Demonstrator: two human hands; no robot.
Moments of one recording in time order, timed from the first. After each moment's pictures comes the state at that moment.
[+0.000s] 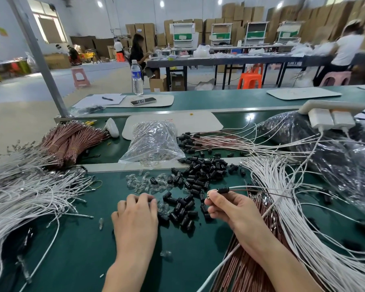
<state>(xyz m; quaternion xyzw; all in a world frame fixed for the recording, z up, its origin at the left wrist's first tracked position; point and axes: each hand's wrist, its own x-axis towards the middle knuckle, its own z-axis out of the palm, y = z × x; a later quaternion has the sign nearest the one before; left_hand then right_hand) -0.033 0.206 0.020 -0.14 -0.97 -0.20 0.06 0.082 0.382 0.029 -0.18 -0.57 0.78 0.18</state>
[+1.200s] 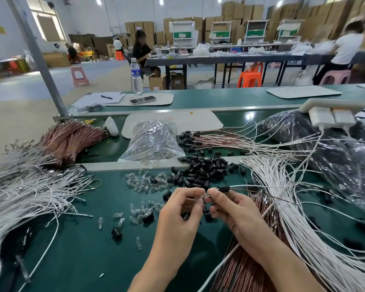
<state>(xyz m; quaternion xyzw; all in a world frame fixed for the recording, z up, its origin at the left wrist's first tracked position) 0.011 0.242 0.022 -0.34 -0.70 -0.62 -0.02 0.082 0.382 0.030 -0.15 -0.53 0.82 0.17</state>
